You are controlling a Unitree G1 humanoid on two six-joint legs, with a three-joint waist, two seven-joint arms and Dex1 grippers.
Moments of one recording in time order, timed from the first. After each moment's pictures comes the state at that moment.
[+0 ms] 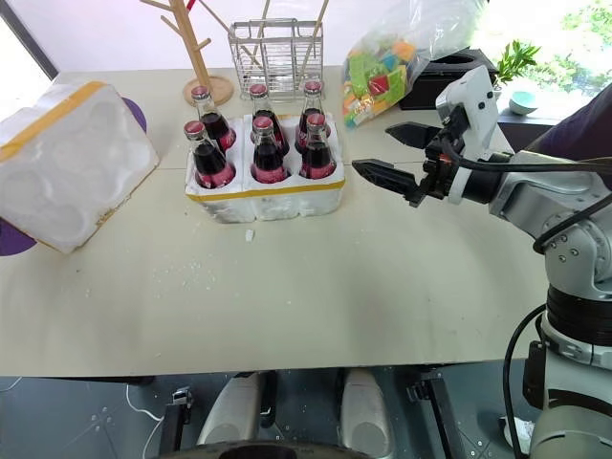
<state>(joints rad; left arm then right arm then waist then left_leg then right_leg) -0.94 1.34 -0.06 1.16 0.10 0.13 -1.43 -0.65 -0.80 -0.24 -0.35 0.78 0.99 0.66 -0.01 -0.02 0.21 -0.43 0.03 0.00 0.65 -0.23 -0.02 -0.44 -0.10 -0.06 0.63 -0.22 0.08</state>
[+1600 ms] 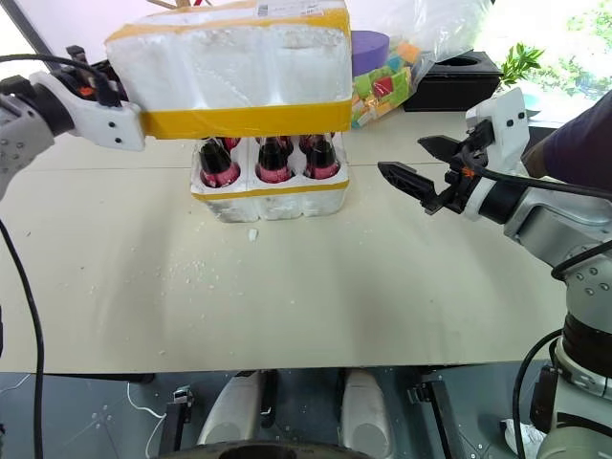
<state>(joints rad) -0.91 1.01 -0.14 0.36 0.69 -0.52 -0.44 -0.49 -0.80 -0.38 -0.45 0.93 1.06 0.42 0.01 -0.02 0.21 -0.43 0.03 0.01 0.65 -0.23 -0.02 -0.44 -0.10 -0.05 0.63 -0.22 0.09</state>
